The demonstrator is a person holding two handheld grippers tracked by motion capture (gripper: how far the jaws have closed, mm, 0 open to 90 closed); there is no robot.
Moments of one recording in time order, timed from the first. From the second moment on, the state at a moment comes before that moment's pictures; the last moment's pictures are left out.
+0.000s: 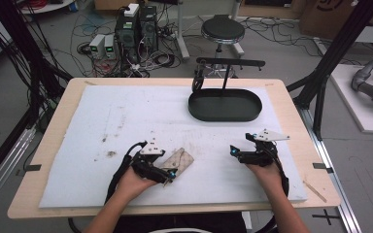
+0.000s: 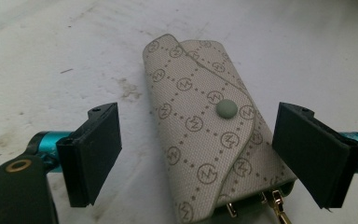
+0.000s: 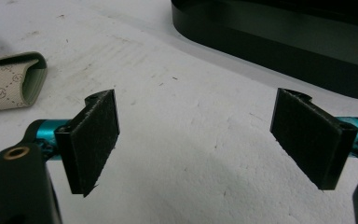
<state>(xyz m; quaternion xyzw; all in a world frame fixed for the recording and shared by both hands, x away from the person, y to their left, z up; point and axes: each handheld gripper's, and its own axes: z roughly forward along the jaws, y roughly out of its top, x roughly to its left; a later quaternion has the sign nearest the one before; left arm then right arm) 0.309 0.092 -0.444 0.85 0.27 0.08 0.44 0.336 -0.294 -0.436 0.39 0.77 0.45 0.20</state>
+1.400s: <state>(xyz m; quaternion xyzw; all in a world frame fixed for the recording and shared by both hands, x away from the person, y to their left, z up) 0.308 0.081 -0.431 0.87 0.23 0.11 0.42 0.336 -0.291 -0.436 0.39 0.78 0.45 0.20</state>
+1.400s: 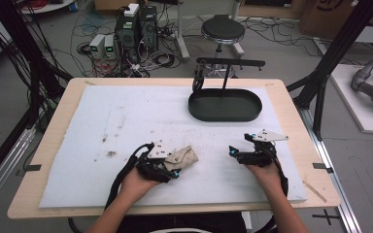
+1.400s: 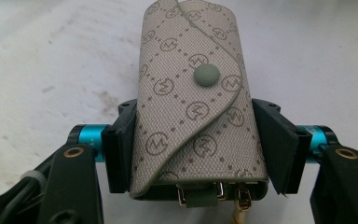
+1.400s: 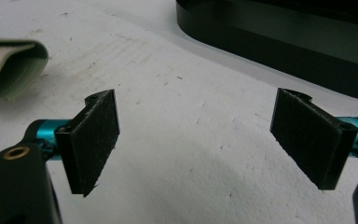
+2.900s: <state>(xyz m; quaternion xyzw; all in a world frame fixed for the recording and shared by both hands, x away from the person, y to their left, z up) 0.485 -0.001 -0.355 0.88 0.16 0.14 0.42 0.330 -0.300 -0.438 0.40 0.77 0.45 0.20</state>
